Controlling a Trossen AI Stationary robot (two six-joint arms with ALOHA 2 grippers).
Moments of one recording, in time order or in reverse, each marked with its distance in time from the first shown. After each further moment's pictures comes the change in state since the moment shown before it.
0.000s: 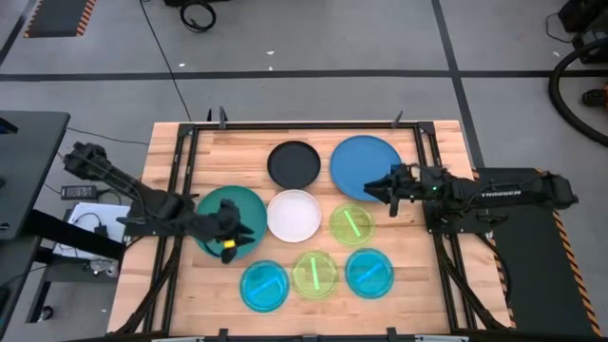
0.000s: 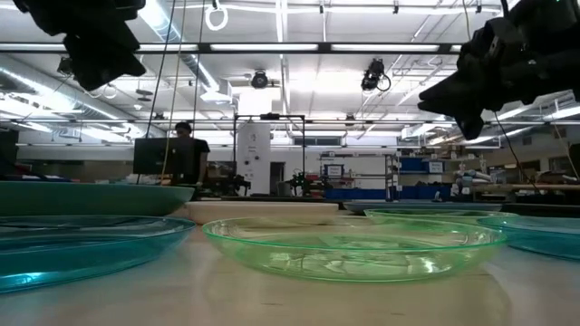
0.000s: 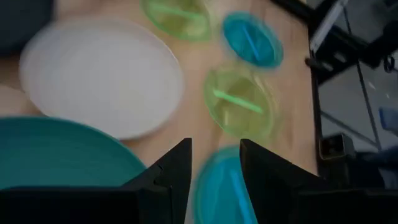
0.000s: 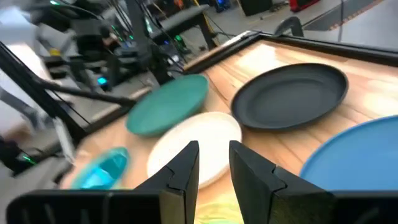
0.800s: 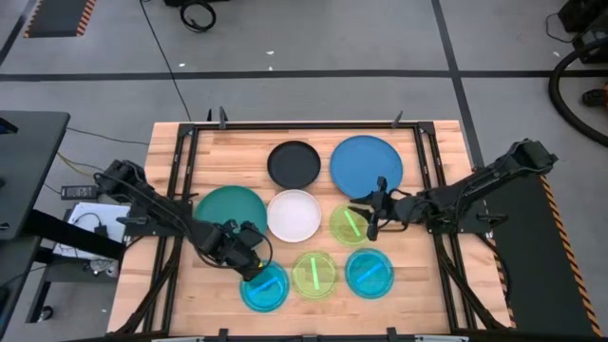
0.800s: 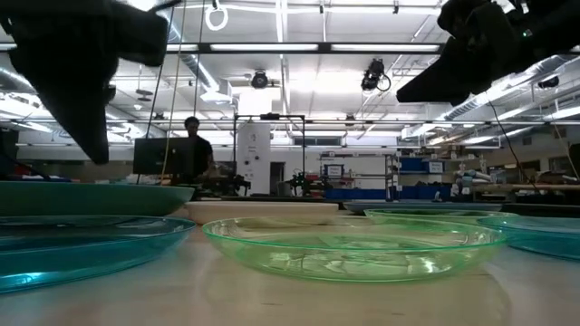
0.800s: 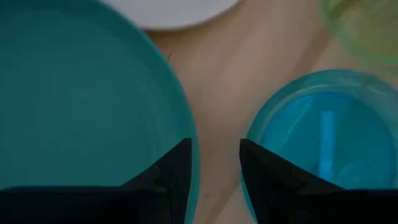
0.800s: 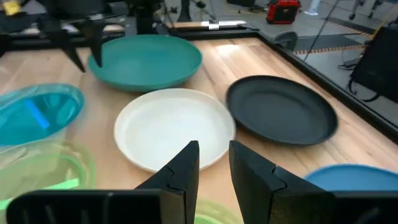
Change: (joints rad) left arm -0.025 0.555 0.340 -0.439 0.065 -0.275; right arm 0.432 0.496 0.273 -0.019 0.525 -0.259
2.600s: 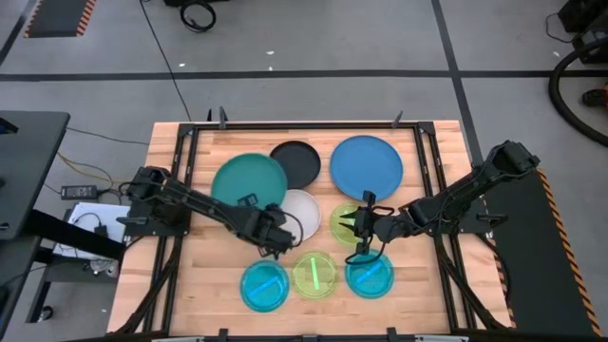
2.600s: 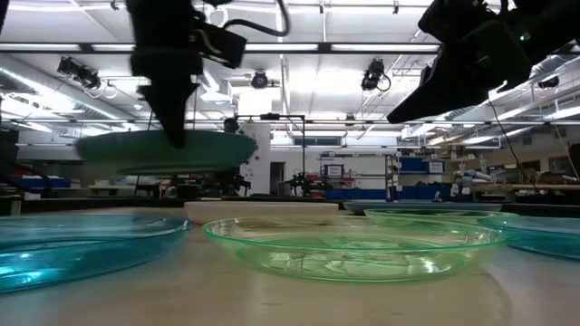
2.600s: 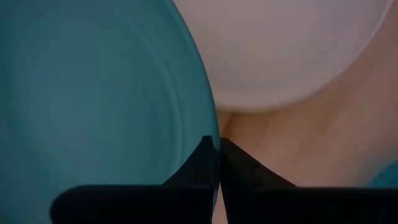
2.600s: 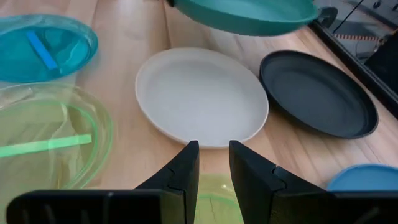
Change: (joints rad) left arm 0.234 0.232 0.371 -0.396 -0.127 0.407; right arm 0.081 0.243 0.153 -0.135 0.015 0.001
